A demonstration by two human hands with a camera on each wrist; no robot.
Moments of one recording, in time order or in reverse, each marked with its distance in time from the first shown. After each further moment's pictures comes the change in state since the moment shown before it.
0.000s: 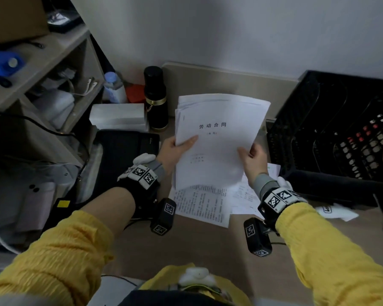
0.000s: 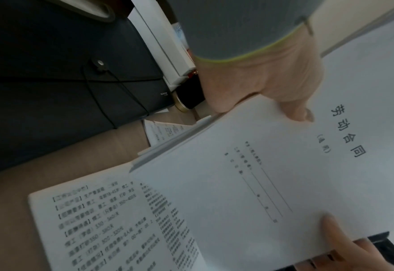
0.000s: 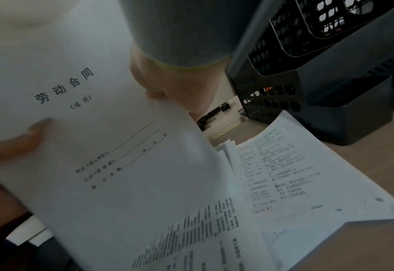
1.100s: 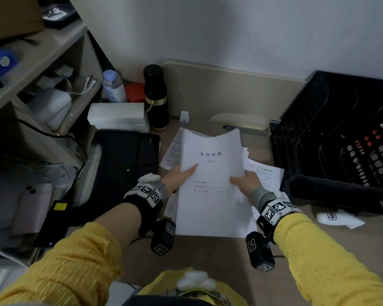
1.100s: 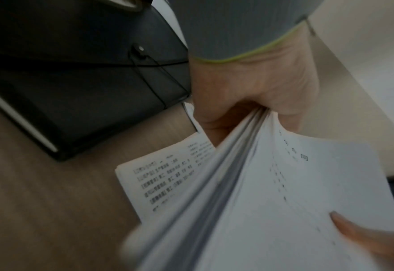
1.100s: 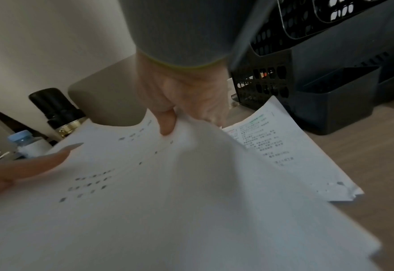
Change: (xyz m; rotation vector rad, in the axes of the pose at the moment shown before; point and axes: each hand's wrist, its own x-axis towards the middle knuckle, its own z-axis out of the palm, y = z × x) left_hand -0.003 -0.058 -0.006 0.171 -0.094 -0.317; right_hand -0.002 0.038 0.000 -0.311 -0.130 0.474
